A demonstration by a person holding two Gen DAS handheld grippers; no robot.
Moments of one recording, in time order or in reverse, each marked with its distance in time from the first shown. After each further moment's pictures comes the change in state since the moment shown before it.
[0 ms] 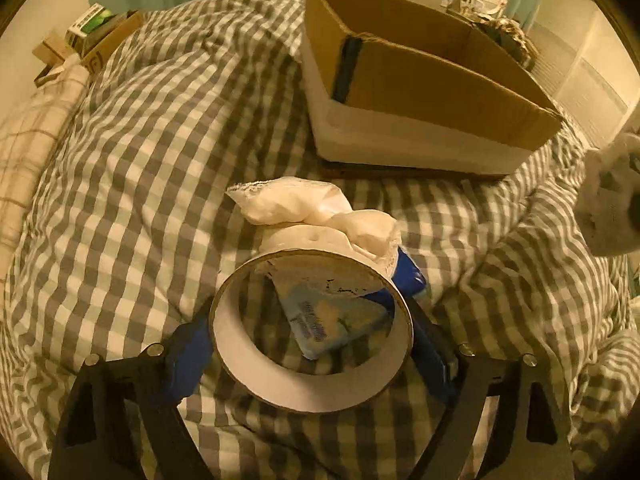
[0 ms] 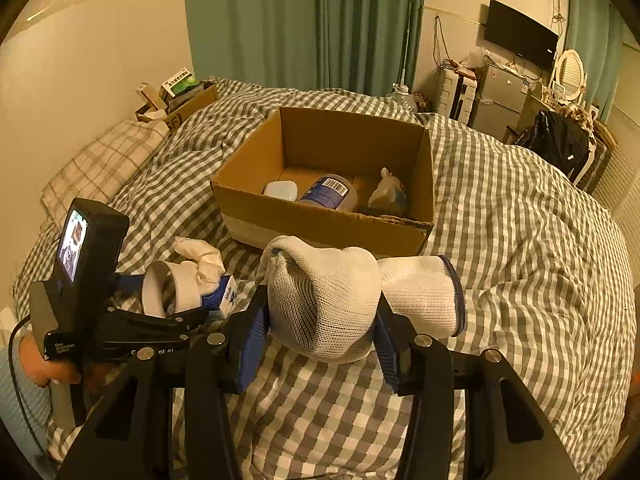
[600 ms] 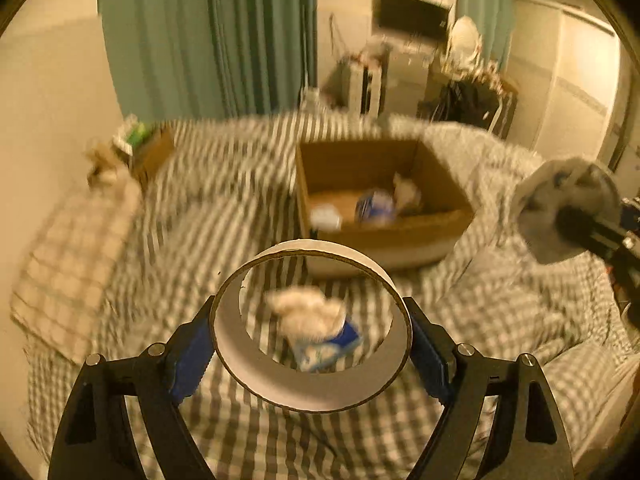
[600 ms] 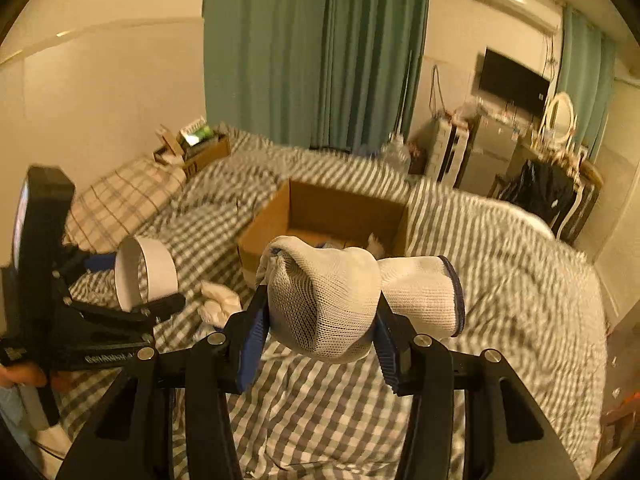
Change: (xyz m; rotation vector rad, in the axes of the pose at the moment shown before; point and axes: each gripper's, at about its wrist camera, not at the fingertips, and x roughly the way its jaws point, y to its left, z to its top) left arm -0.159 -0.031 0.022 0.071 -0.307 0.065; right arm -0.096 0.012 0.030 -0.063 -0.177 -0.041
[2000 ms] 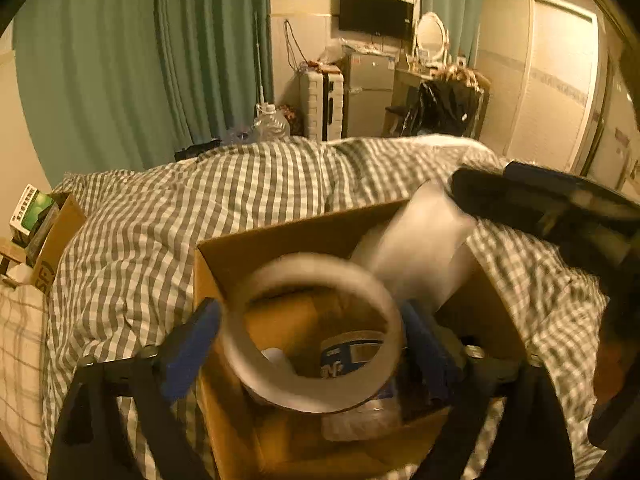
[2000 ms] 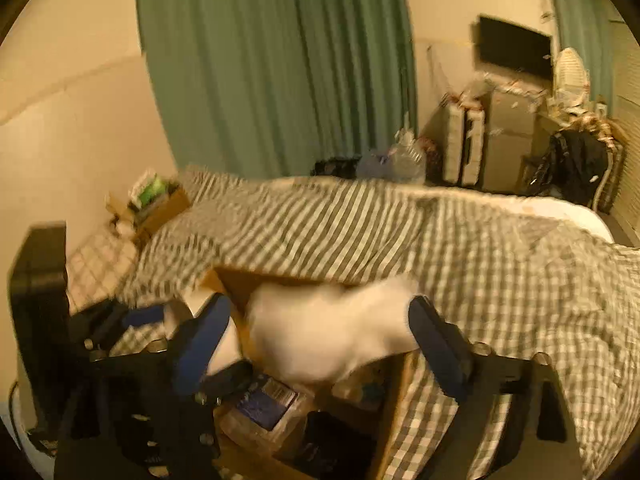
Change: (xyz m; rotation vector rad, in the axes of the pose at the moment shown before) left arm 0.177 -0.038 0.115 0.079 -0.023 -0.107; right arm 0.191 -0.109 0.086 0.191 -0.056 0.120
